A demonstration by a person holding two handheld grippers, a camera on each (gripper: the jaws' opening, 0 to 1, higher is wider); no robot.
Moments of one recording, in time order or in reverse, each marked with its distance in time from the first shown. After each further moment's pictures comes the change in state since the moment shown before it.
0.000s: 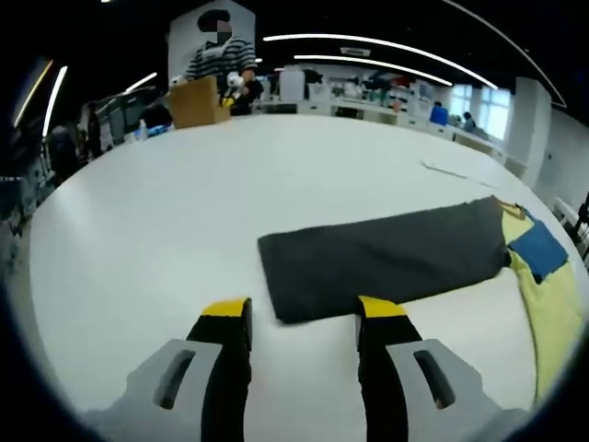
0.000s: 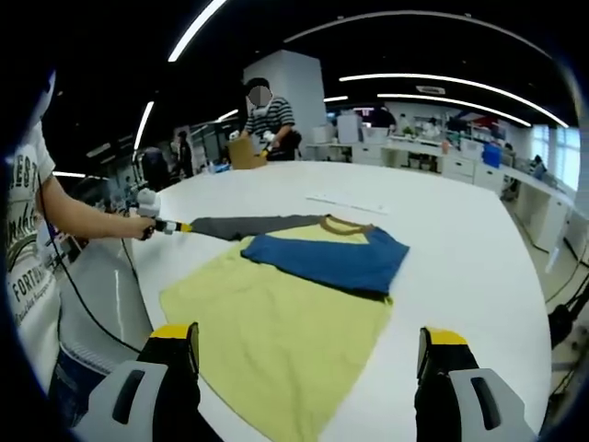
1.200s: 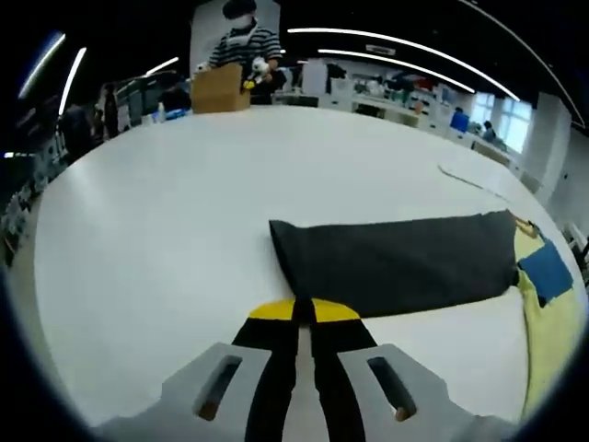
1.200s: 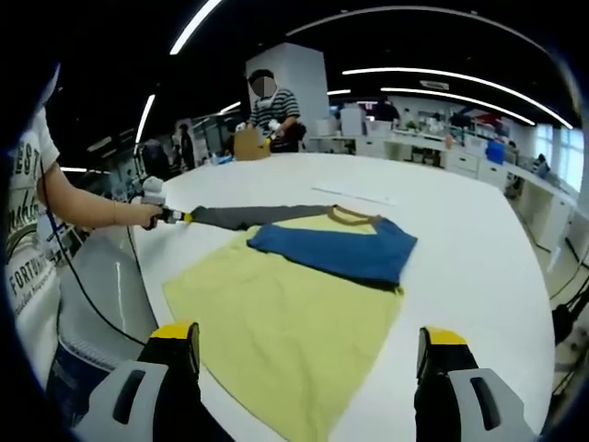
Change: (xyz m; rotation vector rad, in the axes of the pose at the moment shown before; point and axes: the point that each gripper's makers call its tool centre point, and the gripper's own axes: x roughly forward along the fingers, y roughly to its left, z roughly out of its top) left arm 0.002 0.001 -0.002 -0.088 0.023 0.054; right arm 0.003 0.011 -0.010 -0.013 0.037 0.015
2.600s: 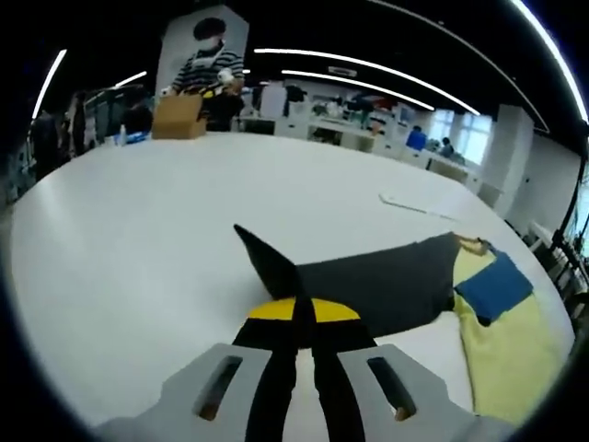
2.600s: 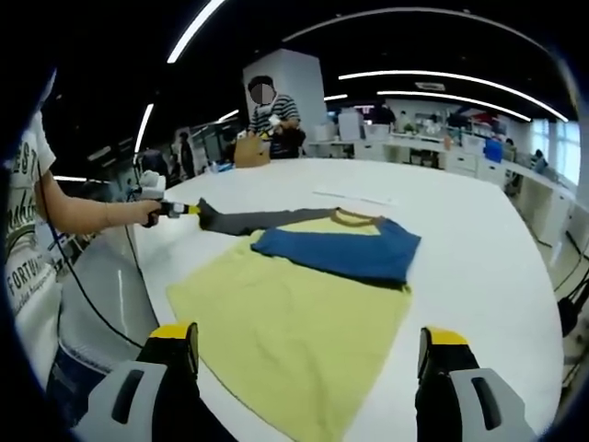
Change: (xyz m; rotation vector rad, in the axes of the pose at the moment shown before) left arm -0.026 -0.068 0.039 0.036 -0.106 -0.218; right arm 0.003 0.004 -0.006 0.027 -0.037 0.007
